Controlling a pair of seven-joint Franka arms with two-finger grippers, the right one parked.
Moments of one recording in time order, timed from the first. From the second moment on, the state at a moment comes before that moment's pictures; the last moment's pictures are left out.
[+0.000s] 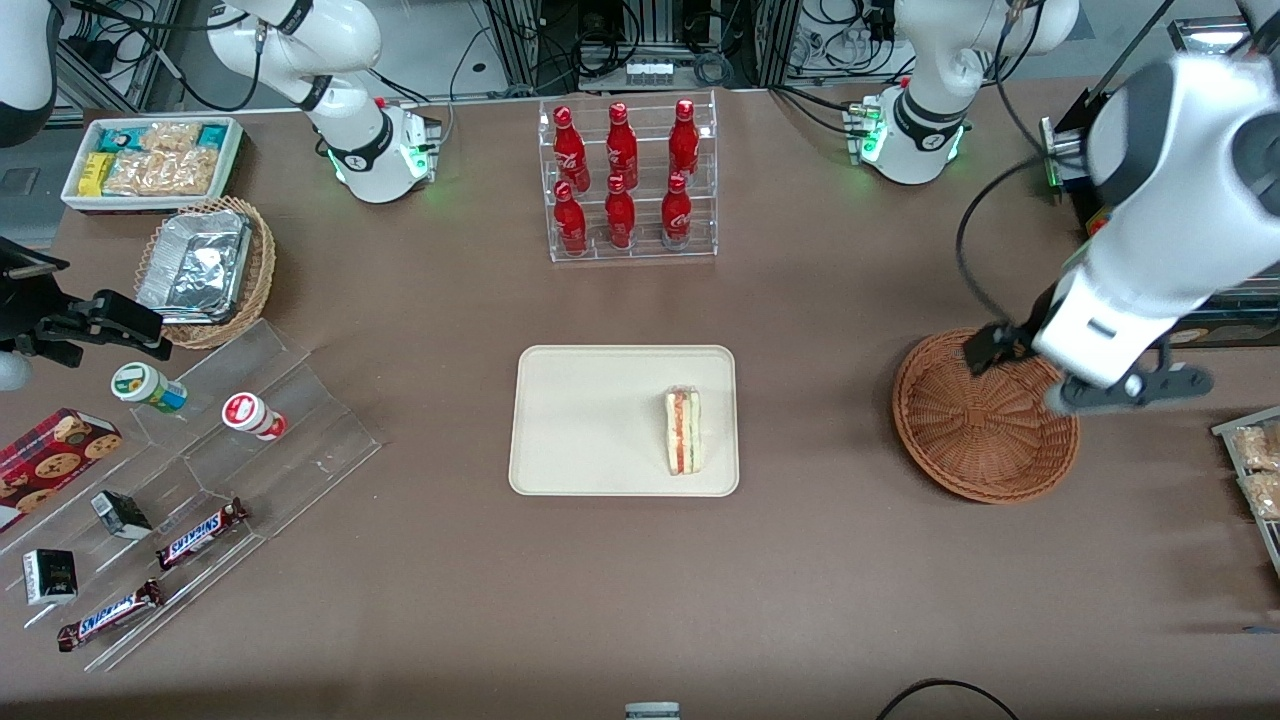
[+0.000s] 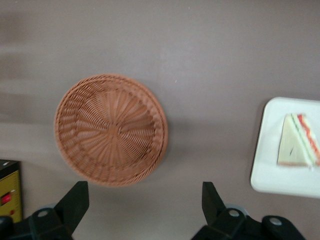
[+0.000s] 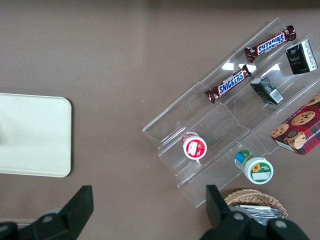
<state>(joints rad) -0.29 0.11 0.11 -1.57 0.01 1.65 -0.24</state>
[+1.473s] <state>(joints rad) -0.08 -0.03 0.02 -1.58 -0.01 1.49 -0.01</state>
